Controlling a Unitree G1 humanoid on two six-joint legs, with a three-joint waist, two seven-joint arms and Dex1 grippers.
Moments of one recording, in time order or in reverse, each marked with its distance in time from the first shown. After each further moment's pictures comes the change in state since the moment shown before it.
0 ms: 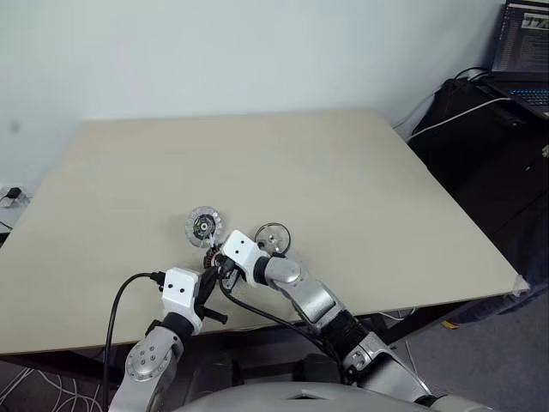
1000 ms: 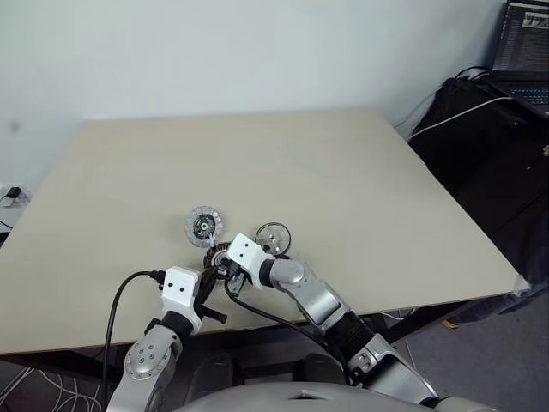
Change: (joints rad) left arm -0.010 0.015 0.000 -0.004 -0.001 0.006 -0.004; right arm 0.025 -0.048 0.012 -0.067 -0.018 0.073 0.063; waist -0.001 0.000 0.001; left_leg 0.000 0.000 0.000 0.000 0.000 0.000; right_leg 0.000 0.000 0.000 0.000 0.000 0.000
